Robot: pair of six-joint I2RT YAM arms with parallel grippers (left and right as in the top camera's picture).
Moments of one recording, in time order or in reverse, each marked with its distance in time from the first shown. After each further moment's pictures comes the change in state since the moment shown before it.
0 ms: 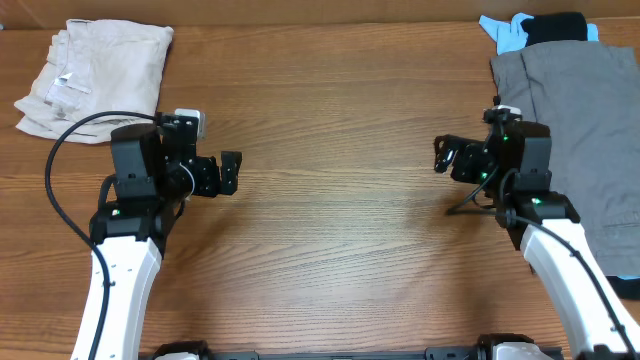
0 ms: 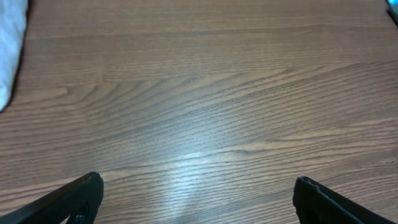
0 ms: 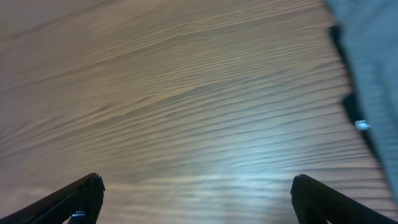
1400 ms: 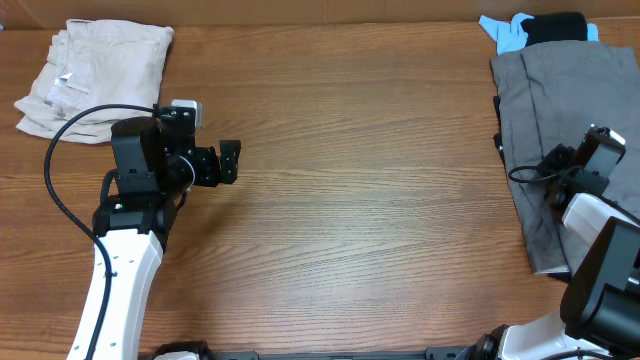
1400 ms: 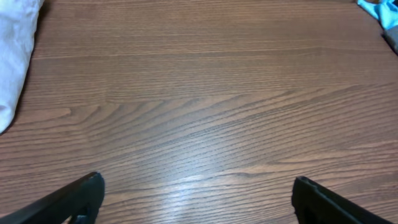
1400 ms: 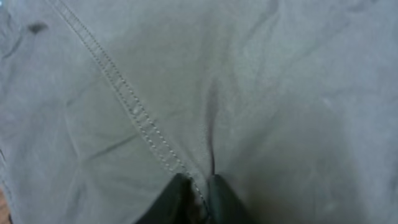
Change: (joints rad) left arm -0.001 0.025 0.001 0.095 0.000 -0.037; right arm -0.436 0.419 0.010 0.399 0.243 -0.002
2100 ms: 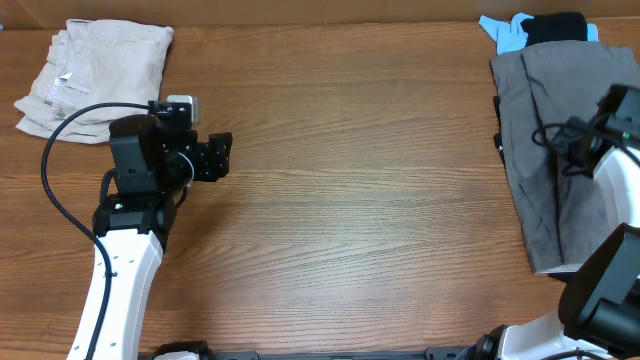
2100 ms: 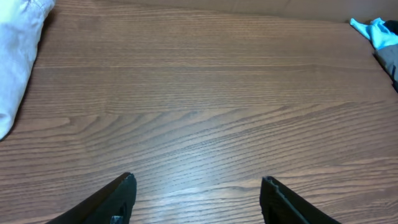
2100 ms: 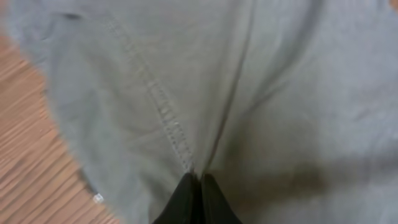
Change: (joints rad) left arm 0.000 0.000 0.000 0.047 0.003 -0.047; right arm 0.047 -0.004 0.461 -0.742 -0.030 -0.025
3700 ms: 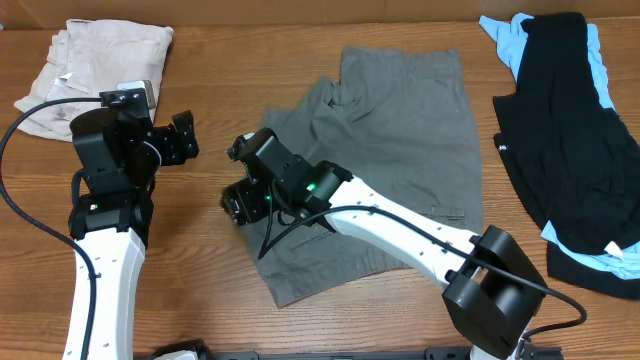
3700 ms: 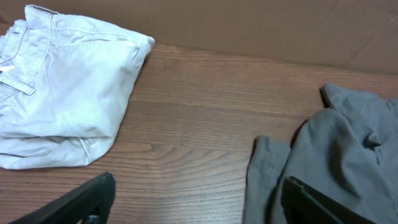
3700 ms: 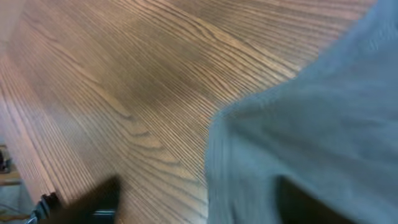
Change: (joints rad) left arm 0.120 0.000 0.045 0.070 -0.122 -0.010; right arm 1.305 0.180 0.234 0.063 -0.291 0.226
